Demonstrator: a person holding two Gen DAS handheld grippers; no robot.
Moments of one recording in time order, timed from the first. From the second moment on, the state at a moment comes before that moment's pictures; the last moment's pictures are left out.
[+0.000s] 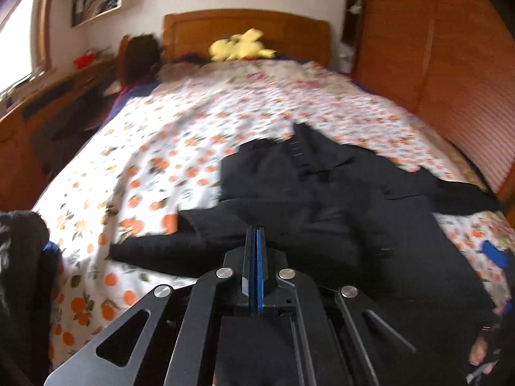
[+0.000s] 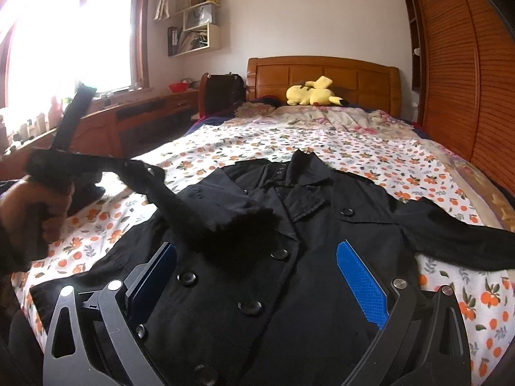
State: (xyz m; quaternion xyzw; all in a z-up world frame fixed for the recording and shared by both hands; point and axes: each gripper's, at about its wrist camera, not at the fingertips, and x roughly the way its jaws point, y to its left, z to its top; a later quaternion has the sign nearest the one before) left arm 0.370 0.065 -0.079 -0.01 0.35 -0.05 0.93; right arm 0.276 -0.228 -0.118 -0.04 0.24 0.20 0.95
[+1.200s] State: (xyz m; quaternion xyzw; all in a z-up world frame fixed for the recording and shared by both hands) left arm 0.183 0.117 -0.078 -0.04 0.28 -0.01 0.96; right arm 0.234 -0.130 -0.142 -0.10 0.28 0.29 0.91
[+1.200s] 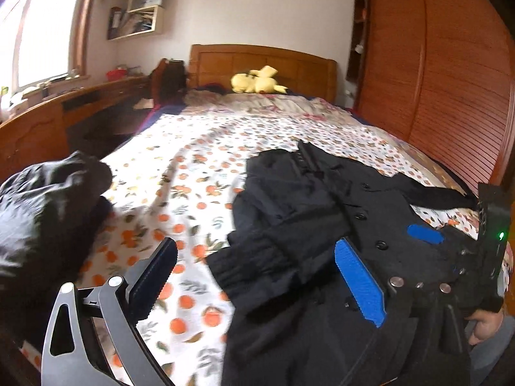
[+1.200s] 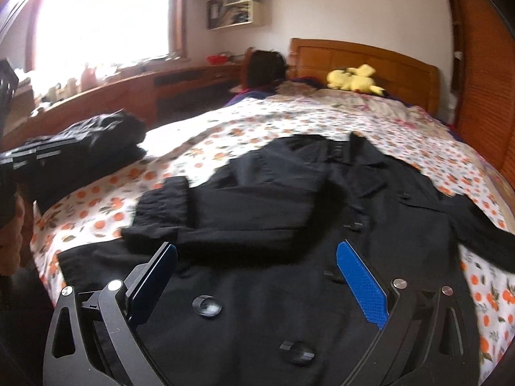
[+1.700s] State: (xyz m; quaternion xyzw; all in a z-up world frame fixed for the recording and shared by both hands) left arm 0.120 0.180 -0.073 -0.06 0.26 0.03 0.96; right arm 0.219 -0.008 -0.176 -0.15 0.35 0.42 0.82
